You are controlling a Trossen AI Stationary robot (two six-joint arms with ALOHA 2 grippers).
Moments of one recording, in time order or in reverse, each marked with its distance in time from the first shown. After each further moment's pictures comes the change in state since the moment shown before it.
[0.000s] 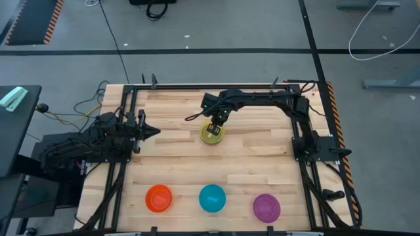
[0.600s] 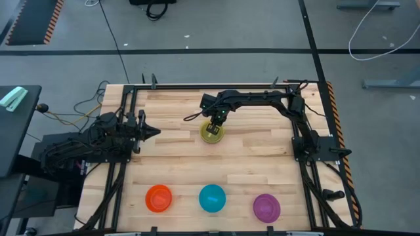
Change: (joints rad) left arm 0.000 0.000 0.000 -0.022 0.000 0.000; right arm -0.021 0.061 0.001 0.032 0.000 -0.022
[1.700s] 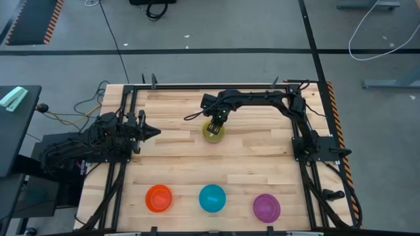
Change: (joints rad) left arm 0.000 0.000 0.000 -0.003 0.000 0.000; right arm 0.000 -0.020 -0.002 -0.029 0.000 0.026
